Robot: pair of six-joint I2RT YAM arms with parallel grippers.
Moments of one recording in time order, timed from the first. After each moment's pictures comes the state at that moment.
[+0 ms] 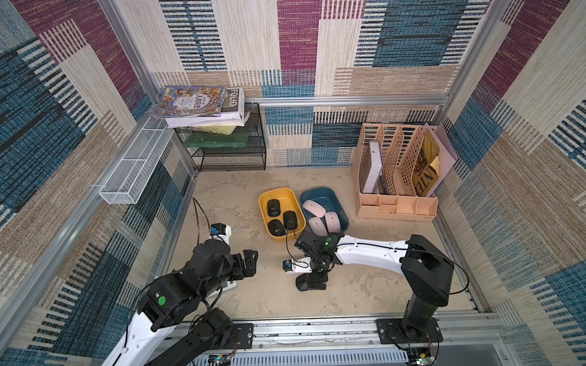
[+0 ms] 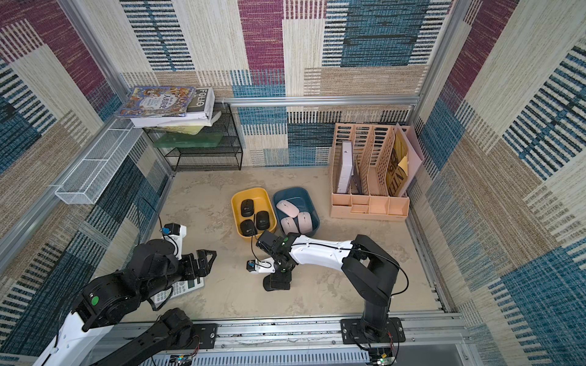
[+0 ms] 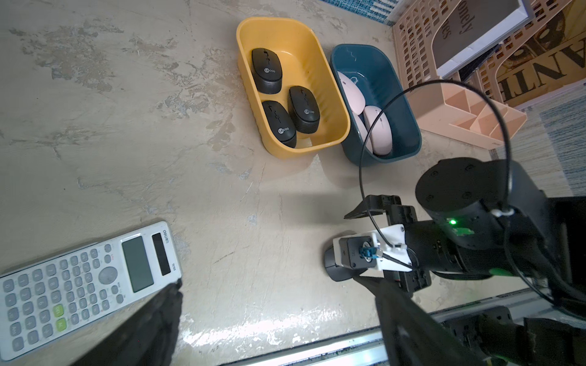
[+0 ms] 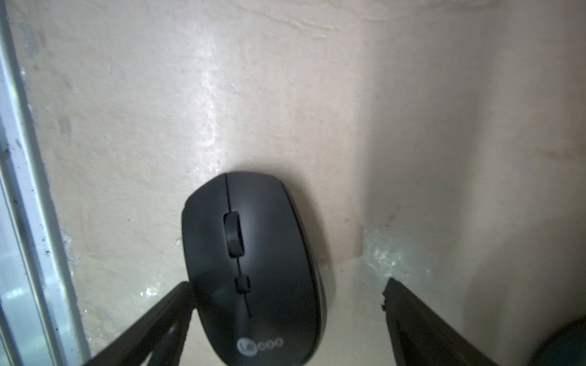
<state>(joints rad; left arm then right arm) -0.64 0.62 1.01 -1.14 -0.18 -0.65 1.05 1.80 1.16 -0.71 -0.09 -0.60</state>
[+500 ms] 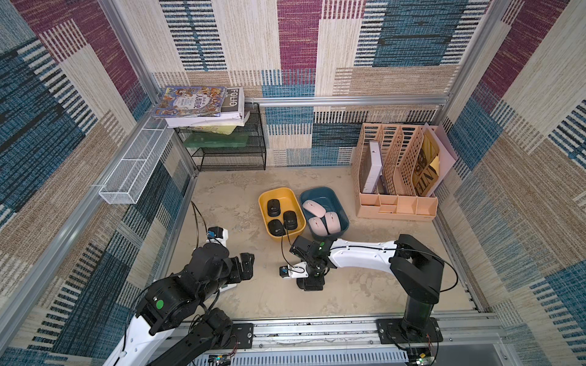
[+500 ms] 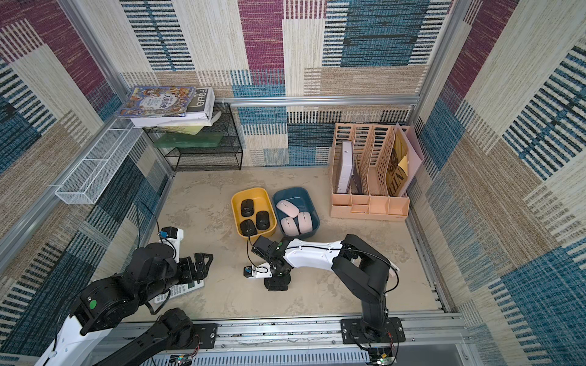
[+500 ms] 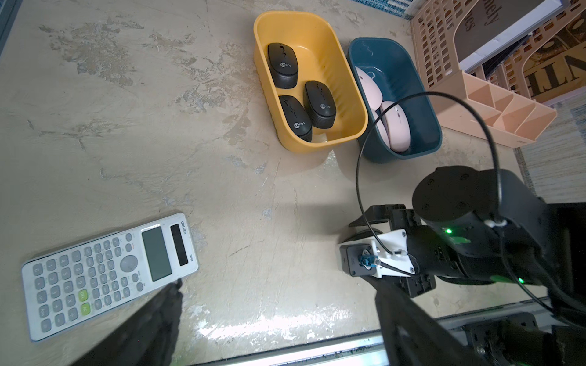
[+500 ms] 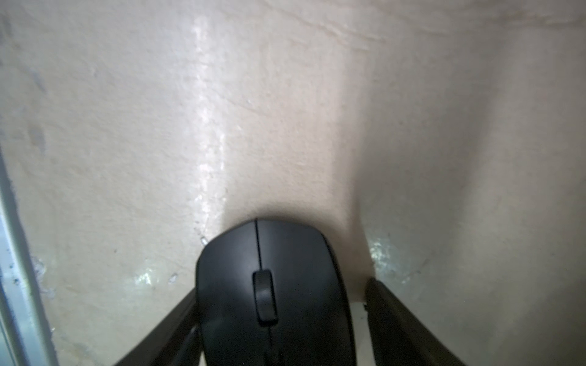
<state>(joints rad) -0.64 0.60 0.99 -1.18 -0.21 -0.65 1.07 1.85 1.17 -0.68 -0.08 -0.60</state>
